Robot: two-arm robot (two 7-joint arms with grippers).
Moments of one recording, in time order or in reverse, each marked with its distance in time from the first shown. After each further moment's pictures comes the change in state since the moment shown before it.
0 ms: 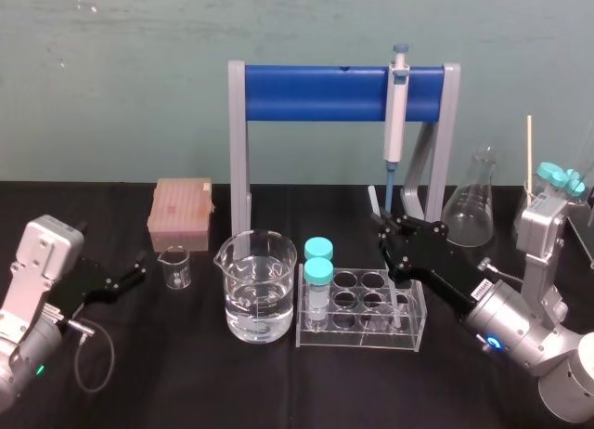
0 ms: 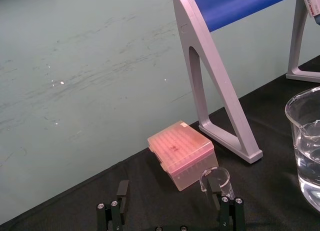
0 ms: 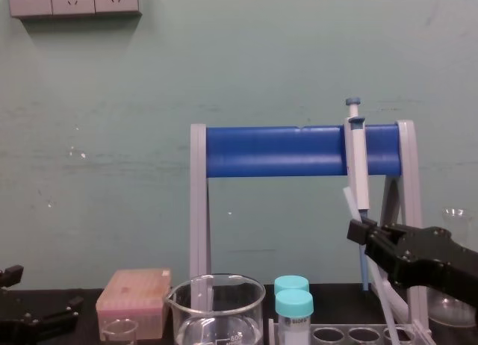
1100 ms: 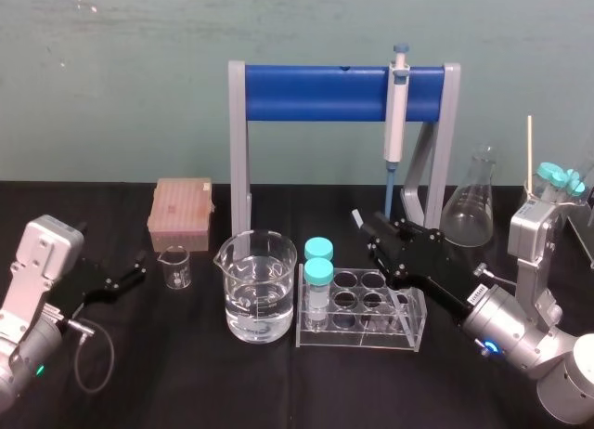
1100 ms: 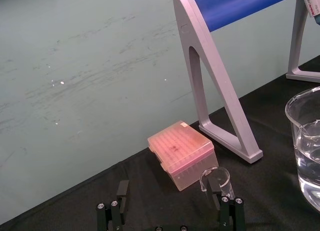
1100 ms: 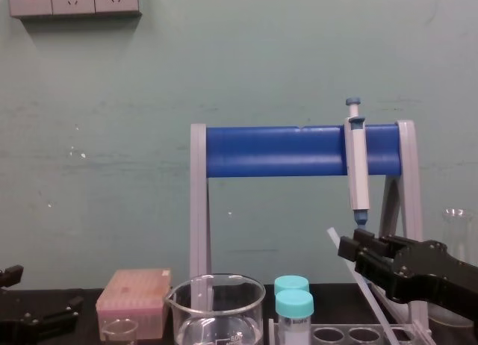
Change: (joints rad) left arm 0.000 0.000 0.000 0.000 0.000 0.000 0.000; right arm 0.019 -0.002 -0.016 0.045 -0.017 -0.004 0.006
